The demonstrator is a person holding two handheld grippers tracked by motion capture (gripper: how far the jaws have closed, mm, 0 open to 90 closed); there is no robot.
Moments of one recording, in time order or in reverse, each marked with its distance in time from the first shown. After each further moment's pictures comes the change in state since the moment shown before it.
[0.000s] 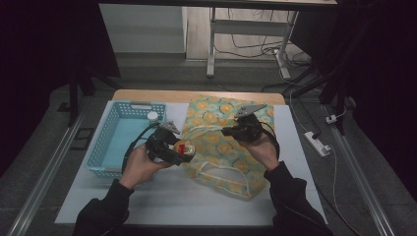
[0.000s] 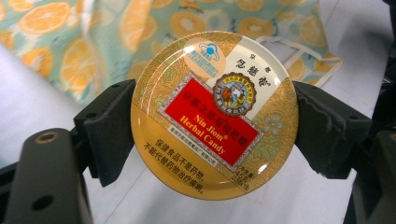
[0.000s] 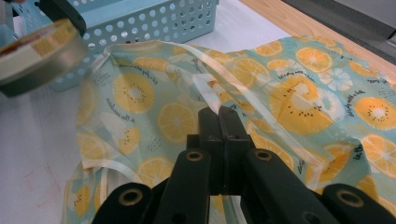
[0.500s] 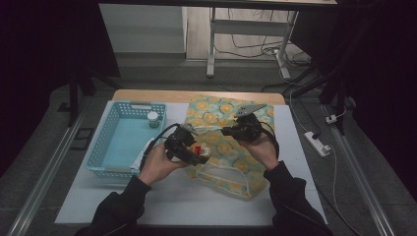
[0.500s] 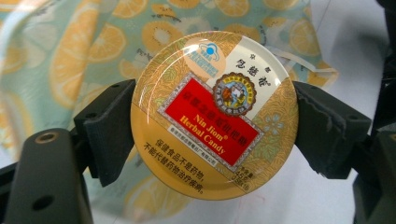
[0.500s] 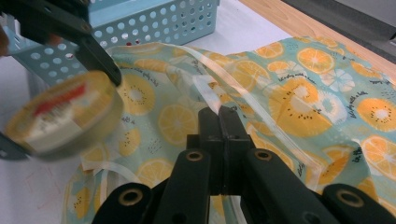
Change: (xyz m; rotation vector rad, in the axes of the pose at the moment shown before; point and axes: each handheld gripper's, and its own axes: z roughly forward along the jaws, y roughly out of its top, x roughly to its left) left arm -0.005 0.023 0.045 0.043 -0.044 0.023; right arm -0.001 0.000 0.002 -0.003 0.006 0.003
